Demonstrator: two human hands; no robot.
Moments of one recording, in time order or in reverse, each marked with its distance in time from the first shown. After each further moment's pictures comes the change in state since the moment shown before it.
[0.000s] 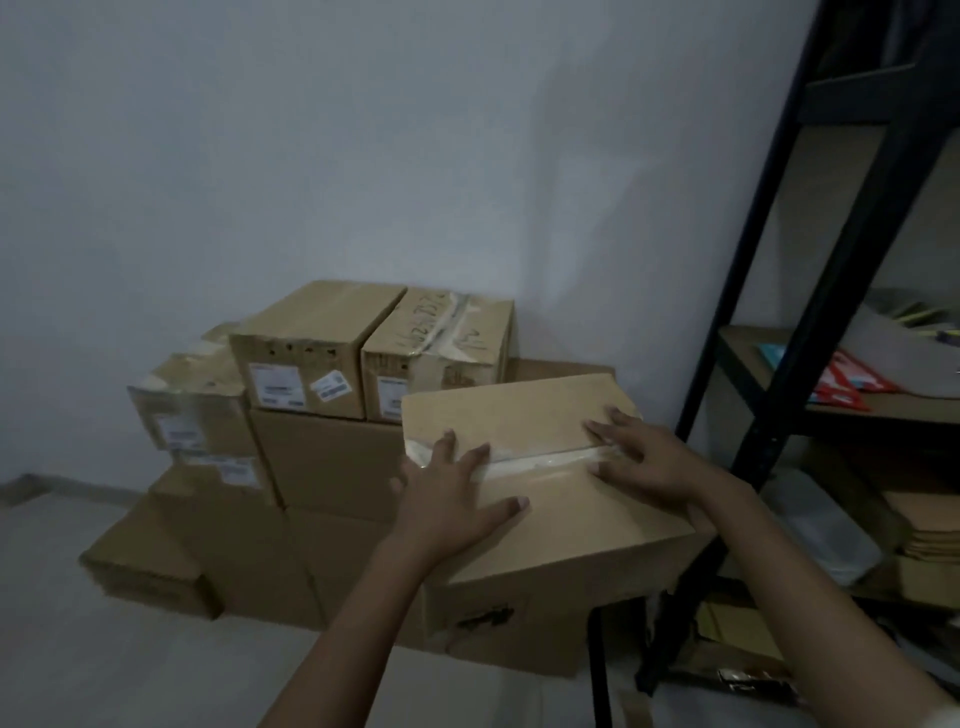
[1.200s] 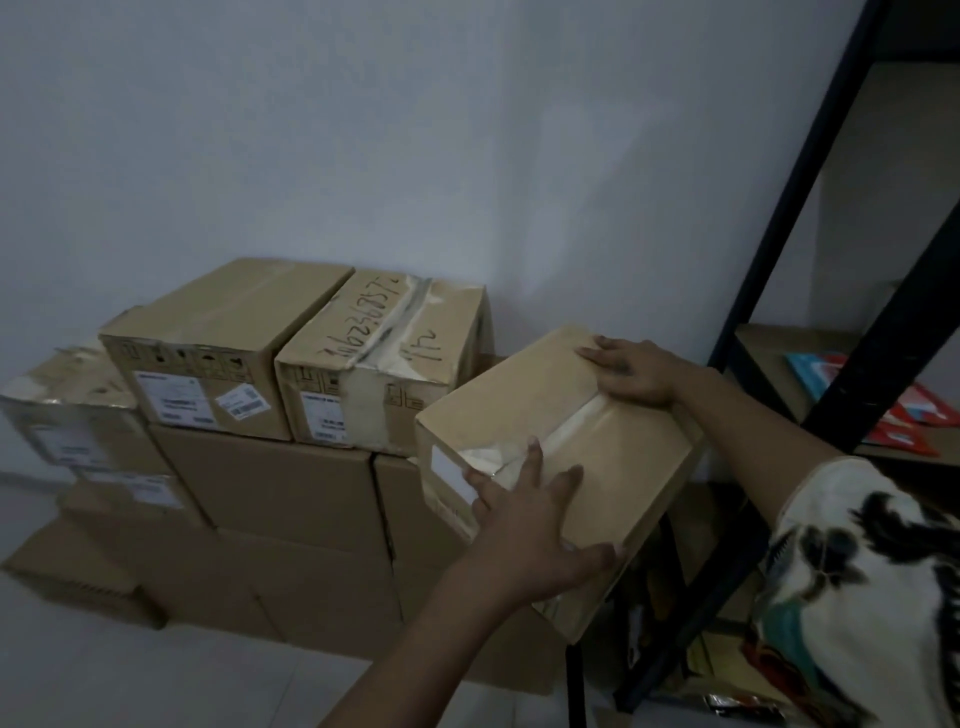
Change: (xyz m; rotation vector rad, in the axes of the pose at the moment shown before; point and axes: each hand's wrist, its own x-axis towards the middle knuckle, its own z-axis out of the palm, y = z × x) left_hand 0.114 0.102 0.044 -0.134 -0.305 0.200; right_hand 0.210 0.097 -0.094 -0.349 -0.135 -0.004
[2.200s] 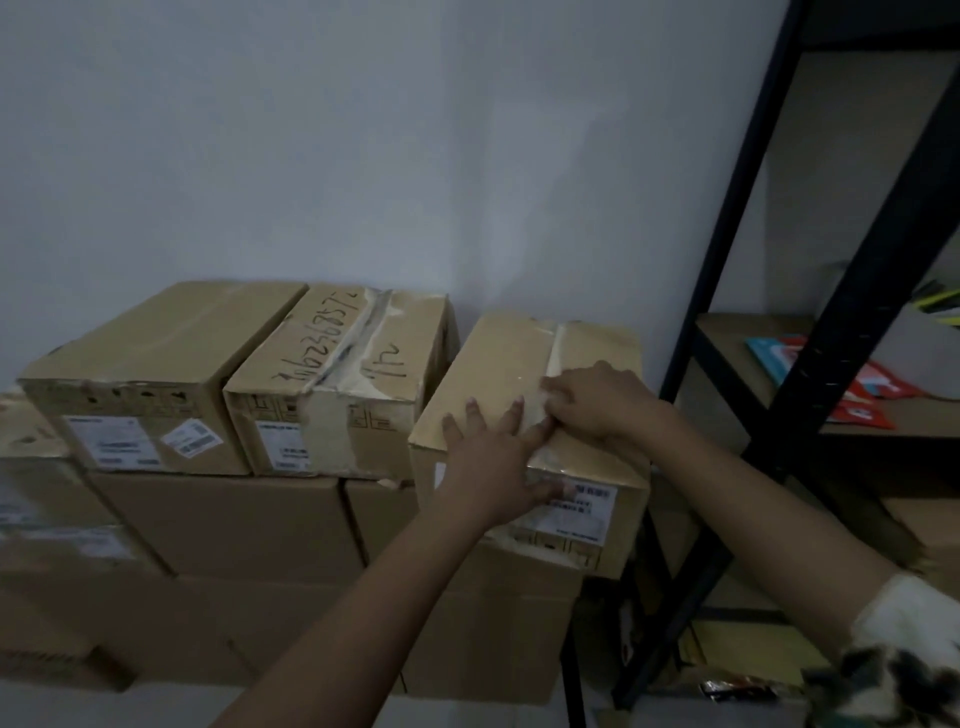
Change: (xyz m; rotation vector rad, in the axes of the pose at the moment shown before) left_hand 0.089 -0.022 -0.021 0.516 0.153 0.114; right_hand -0.036 -0.077 0.016 -0.166 0.071 0.201
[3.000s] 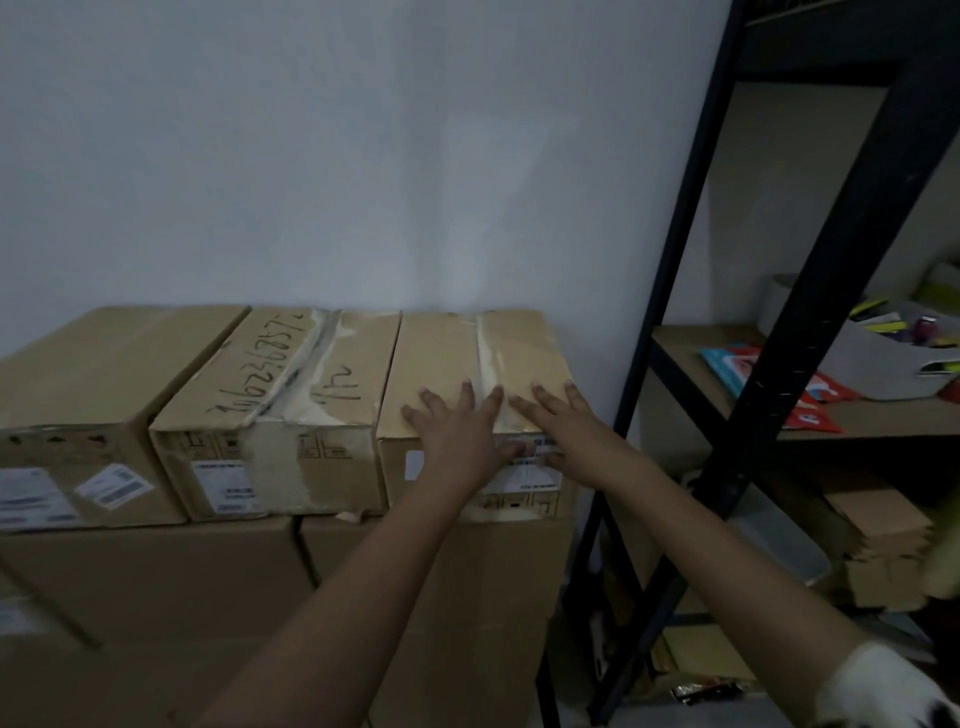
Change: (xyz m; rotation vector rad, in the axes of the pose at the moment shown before) left_hand 0.076 -0.014 0.007 0.004 0.079 -0.187; right_hand 0.002 0.019 0.042 0.094 0.071 -0.044
